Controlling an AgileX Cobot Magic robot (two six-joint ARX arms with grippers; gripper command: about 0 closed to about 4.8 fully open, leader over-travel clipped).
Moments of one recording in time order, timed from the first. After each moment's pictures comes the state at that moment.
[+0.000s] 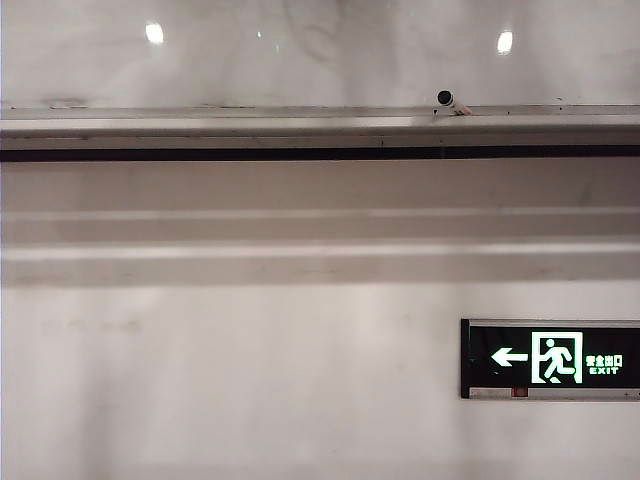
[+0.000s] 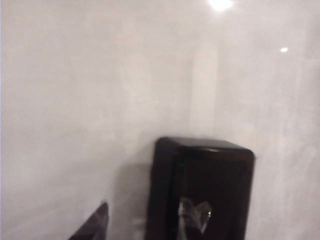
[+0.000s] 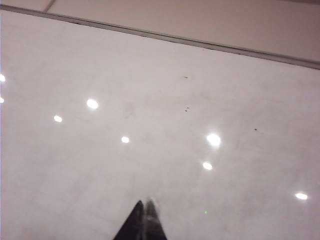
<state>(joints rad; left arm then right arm) -0.53 2.21 2.69 -0.06 -0.16 0.14 0.55 1.41 2.25 0.02 0.02 -0.43</state>
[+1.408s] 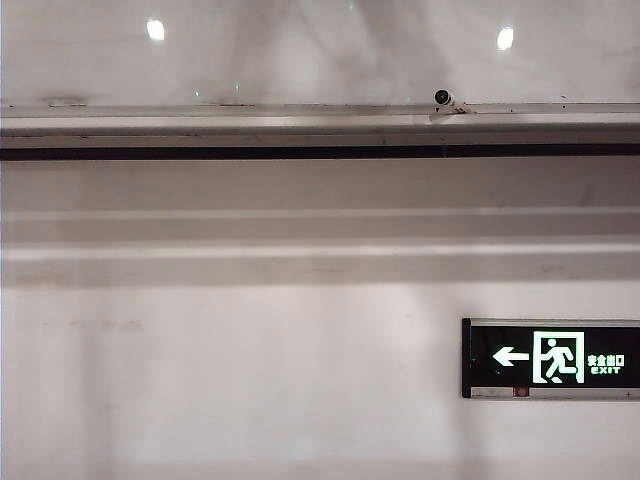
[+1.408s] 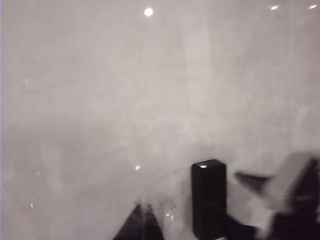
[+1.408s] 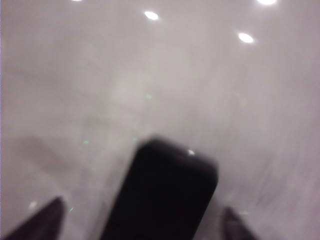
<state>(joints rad) -0.51 1.67 2.68 -0.70 -0.04 0.27 0.55 1.93 2.24 0.10 0.20 -0.27</state>
